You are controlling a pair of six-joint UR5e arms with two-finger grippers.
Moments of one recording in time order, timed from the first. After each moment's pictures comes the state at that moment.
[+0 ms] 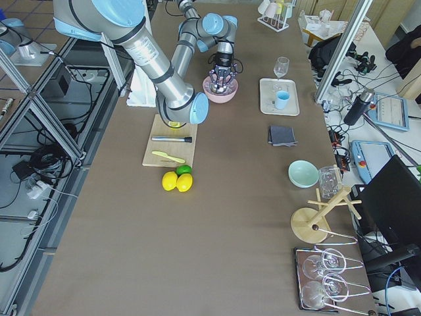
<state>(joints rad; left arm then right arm) -0.57 -2.11 -1.44 -2.40 -2.11 0.19 0.54 -0.64 1.73 -2.61 1.71 -0.67</state>
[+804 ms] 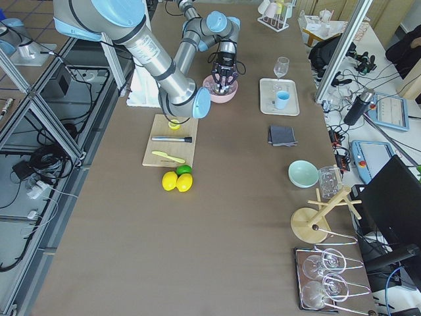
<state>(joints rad) -0.57 -2.10 -1.45 -2.41 -2.11 0.19 0.54 -0.58 1.63 -2.67 1.66 -0.65</state>
